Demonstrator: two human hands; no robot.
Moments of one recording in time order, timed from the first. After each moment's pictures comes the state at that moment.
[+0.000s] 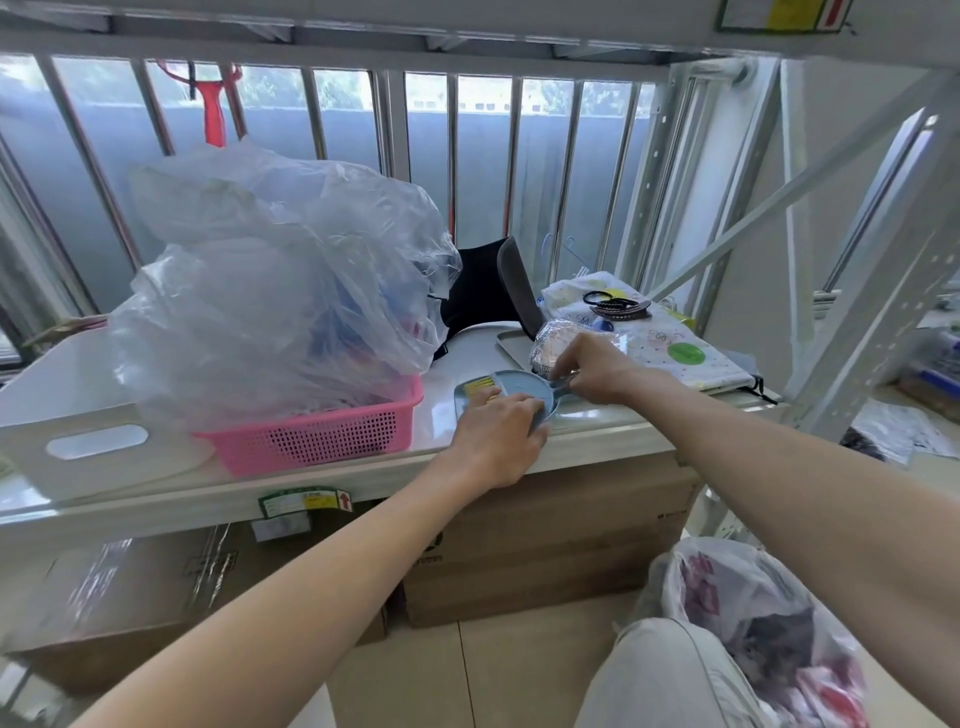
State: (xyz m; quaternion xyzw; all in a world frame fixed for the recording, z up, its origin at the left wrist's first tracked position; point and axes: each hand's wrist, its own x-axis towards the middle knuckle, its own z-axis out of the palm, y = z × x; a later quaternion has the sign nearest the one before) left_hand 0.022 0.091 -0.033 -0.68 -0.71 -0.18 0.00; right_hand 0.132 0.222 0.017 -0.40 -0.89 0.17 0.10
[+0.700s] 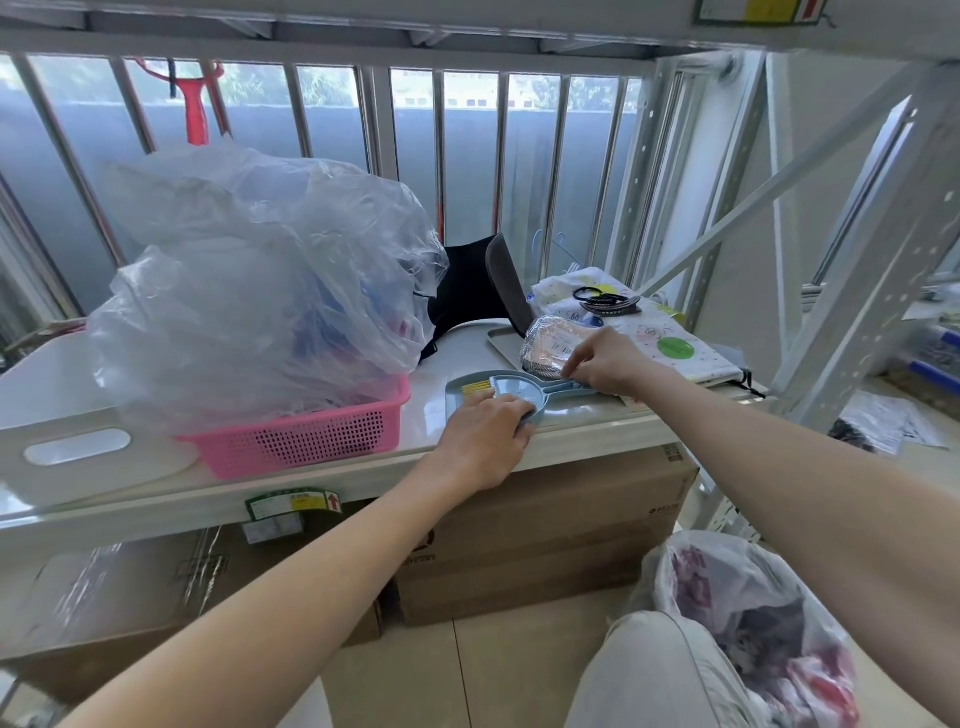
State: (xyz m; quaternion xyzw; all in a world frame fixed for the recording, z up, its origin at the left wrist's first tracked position) left_hand 0.019 0.089 -0.039 -0.68 -0.70 -0.20 -0.01; right_hand 0.151 0.233 0.017 -0.47 -0.84 0.23 0.14
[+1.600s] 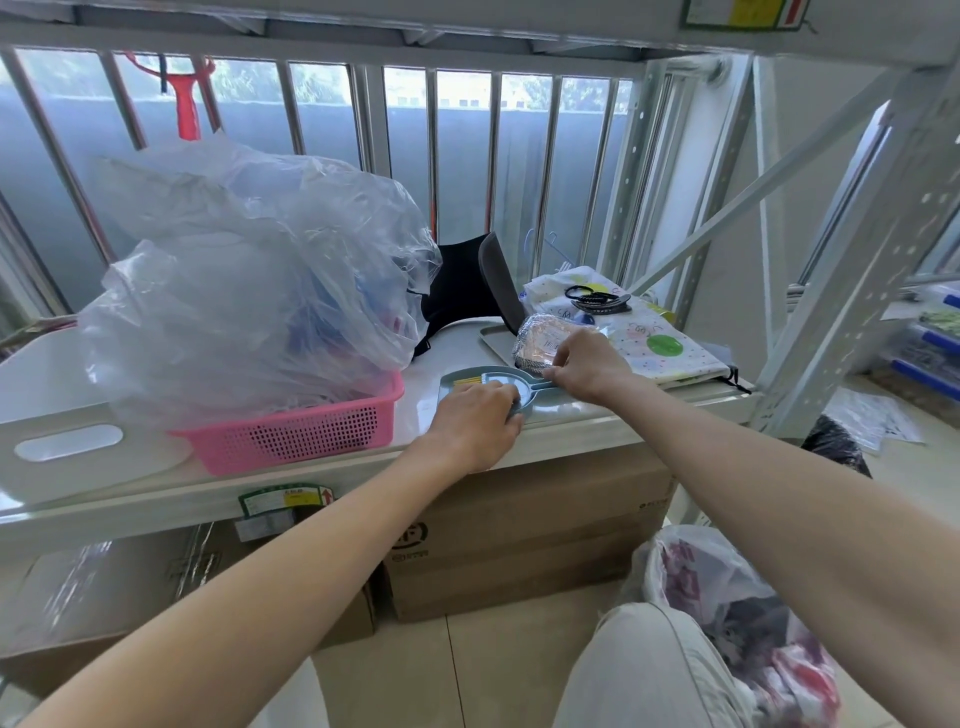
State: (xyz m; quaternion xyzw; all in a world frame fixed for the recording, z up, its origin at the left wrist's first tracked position) left_hand 0.016 0.094 -0.029 -0.66 -0.73 -0.15 0.00; right_hand 0.141 0.210 0.013 -0.50 -0.84 0.14 0.16
